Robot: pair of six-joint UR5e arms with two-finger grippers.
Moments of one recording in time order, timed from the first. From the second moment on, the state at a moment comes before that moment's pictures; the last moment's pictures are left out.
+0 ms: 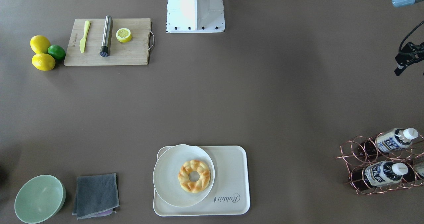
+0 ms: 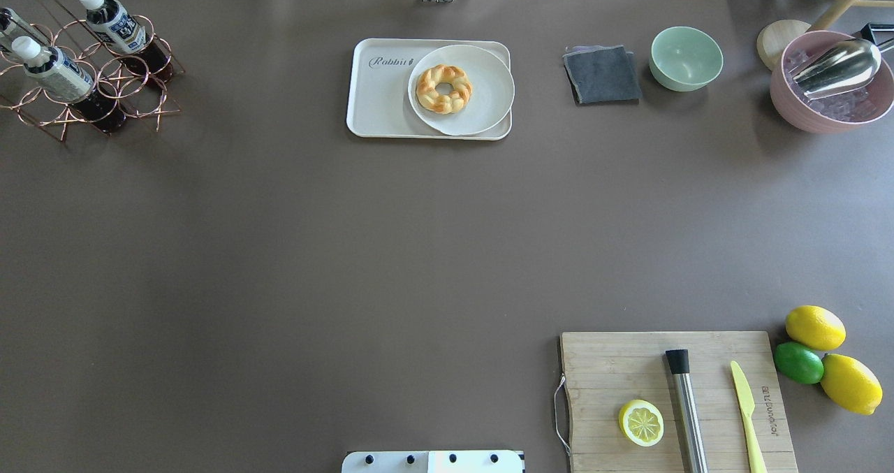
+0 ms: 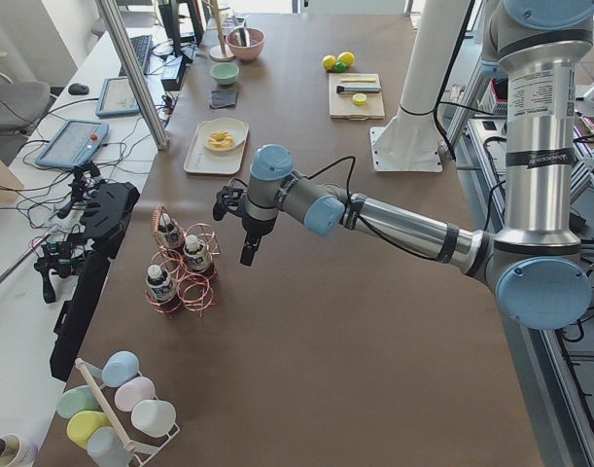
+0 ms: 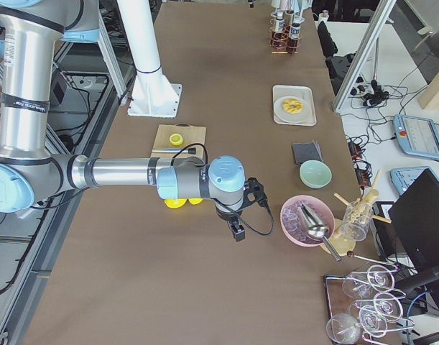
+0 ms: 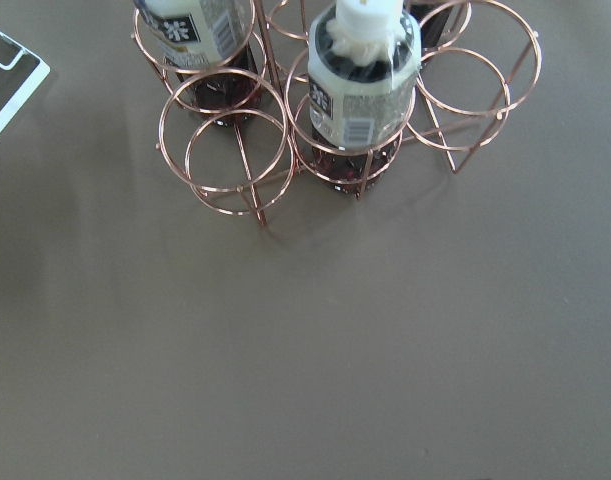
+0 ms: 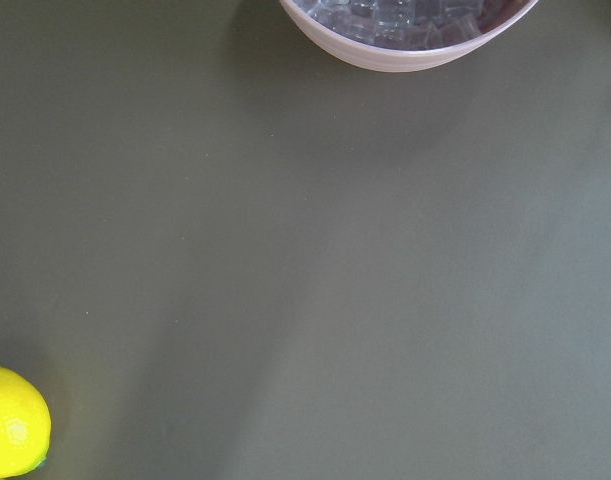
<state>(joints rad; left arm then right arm) -1.31 -1.51 -1.92 -1.84 -2.20 -0.38 1.59 -1.75 1.80 -1.54 2.39 -0.41</state>
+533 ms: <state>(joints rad) -1.31 -1.79 -1.66 -1.85 -2.19 -0.42 1.59 -1.80 1.80 -1.54 2.45 -0.41</state>
